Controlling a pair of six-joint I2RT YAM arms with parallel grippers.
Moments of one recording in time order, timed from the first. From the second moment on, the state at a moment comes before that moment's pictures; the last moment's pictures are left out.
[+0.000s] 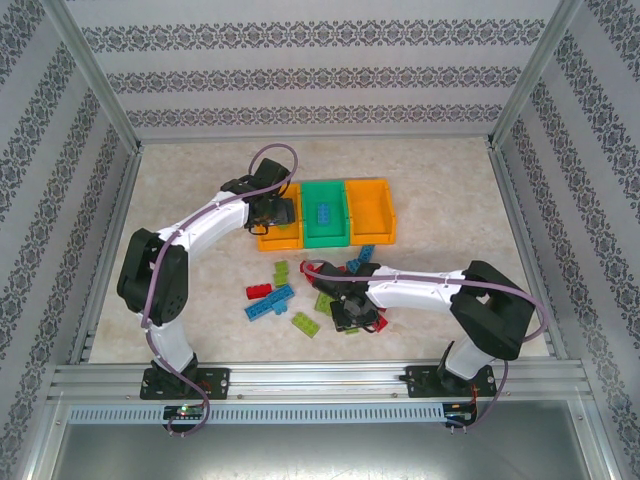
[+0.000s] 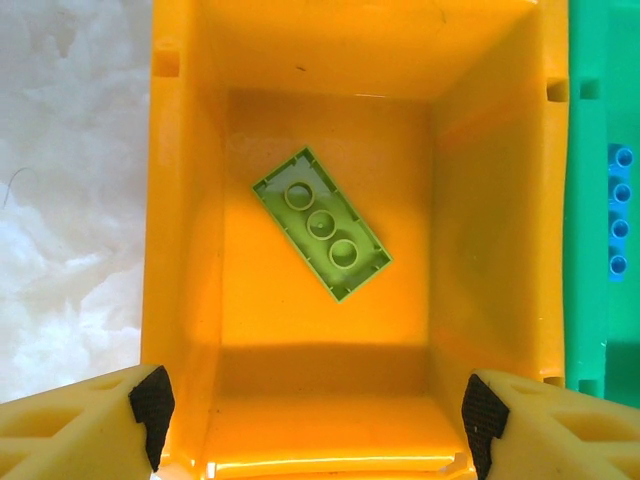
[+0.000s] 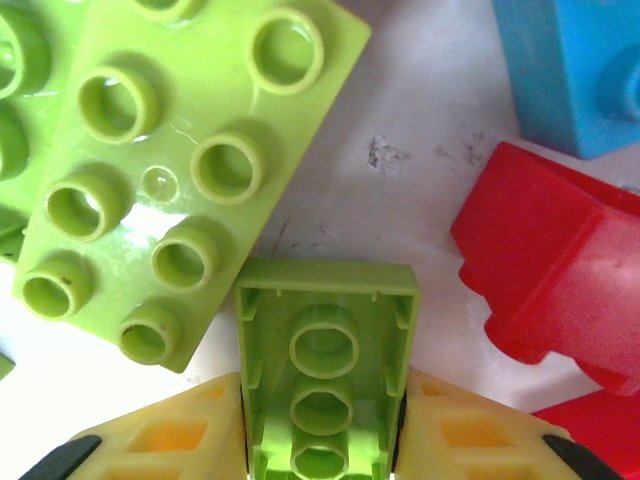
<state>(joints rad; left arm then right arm) -0.44 1.81 1.40 -0.70 -0.15 -0.57 1.00 1.60 0.87 -0.77 -0.02 0.82</state>
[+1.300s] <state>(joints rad) -0.44 1.40 0.94 -0.71 -0.18 -0.69 0.67 2.05 1.72 -0.53 -0.25 0.55</state>
